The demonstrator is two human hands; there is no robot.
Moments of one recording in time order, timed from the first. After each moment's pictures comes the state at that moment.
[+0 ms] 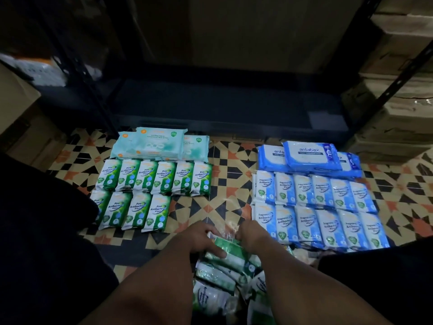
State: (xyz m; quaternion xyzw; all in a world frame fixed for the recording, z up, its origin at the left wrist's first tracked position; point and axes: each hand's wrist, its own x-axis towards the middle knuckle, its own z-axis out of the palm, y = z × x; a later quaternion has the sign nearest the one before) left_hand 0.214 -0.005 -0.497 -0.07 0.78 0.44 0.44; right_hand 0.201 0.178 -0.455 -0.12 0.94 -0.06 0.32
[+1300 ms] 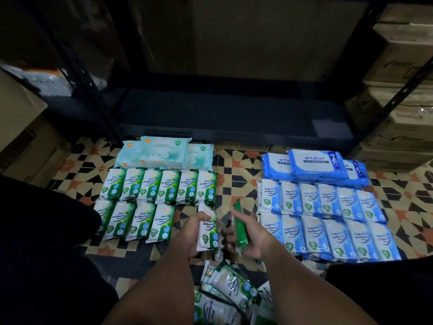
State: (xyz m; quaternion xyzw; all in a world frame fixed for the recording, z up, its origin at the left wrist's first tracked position) left_hand 0.183 -0.015 -0.502 -0.32 0.49 0.73 0.35; right_hand 0.191 0.170 -0.474 0.29 0.46 -0.75 0.37
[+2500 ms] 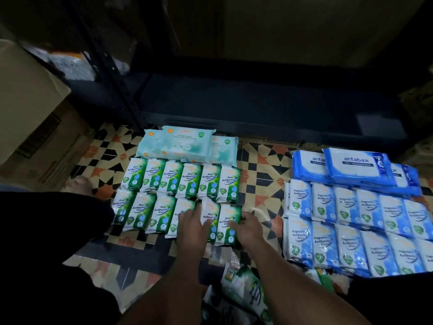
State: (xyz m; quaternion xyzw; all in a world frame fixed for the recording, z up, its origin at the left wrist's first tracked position) left_hand 0.191 -0.064 -0.537 -0.16 0.94 0.27 0.11; right_hand 0.167 0.097 -0.549 0.24 0.80 -0.50 0.23
